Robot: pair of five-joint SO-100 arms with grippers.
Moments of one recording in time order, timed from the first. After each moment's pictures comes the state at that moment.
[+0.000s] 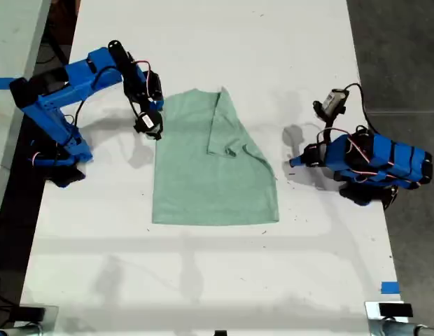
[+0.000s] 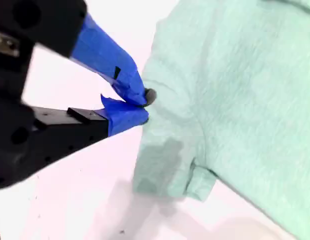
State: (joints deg) arm 0 -39.4 102.7 96.2 79.8 21.3; arm 1 17.7 200.3 174.5 78.0 -25.0
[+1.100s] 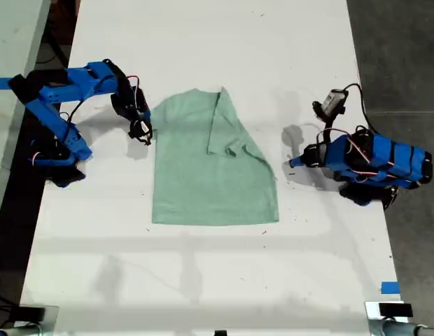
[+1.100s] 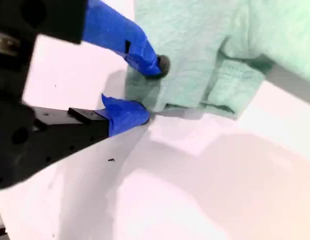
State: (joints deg) arm 0 -52.6 99.6 125.3 62.2 24.9; arm 1 17.1 200.3 174.5 78.0 -25.0
